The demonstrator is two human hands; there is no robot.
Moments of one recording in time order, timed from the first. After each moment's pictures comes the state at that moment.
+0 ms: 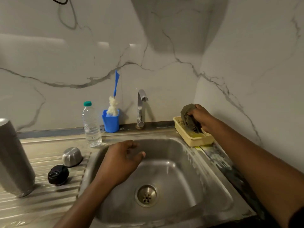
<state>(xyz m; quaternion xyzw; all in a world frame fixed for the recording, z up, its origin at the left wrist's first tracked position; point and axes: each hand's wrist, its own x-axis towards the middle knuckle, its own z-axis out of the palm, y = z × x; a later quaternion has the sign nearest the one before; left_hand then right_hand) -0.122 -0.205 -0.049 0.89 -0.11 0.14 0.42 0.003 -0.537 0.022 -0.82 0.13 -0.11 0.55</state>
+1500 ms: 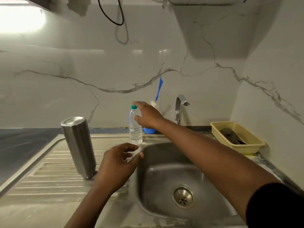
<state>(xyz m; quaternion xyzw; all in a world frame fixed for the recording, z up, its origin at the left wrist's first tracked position) -0.178 -0.087 -0.034 0.85 -0.01 0.20 0.49 0.012 -0.213 0.039 -0.92 -0.28 -0.13 0.24</state>
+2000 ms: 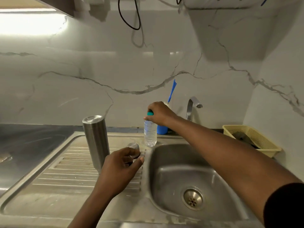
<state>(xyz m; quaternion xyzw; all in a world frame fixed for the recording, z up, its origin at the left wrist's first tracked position) -0.208 -0.057 -0.036 0.85 0.02 0.21 0.49 0.016 -0.206 0.052 -0.93 -0.27 -0.16 0.19</state>
